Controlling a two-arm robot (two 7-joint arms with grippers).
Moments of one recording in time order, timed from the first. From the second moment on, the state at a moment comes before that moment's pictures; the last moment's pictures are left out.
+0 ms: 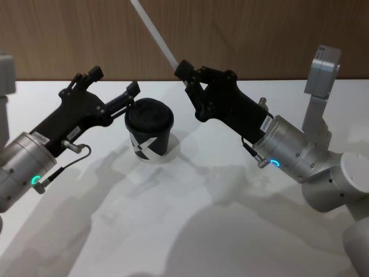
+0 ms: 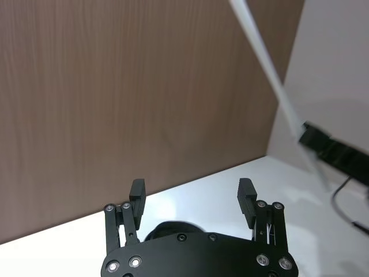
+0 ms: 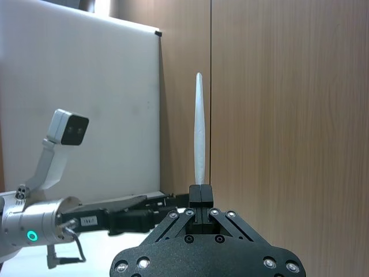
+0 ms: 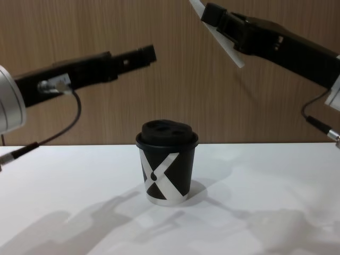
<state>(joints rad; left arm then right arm) -0.17 0.42 0.29 -1.74 -0.64 0.00 -0.35 0.32 0.28 -0.33 -1.51 0.58 -0.18 0.76</state>
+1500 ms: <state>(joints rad) -0.30 0.39 0.29 -1.62 -1.12 0.15 -0.73 0.32 0.28 -0.33 -1.51 0.58 -0.18 0.76</state>
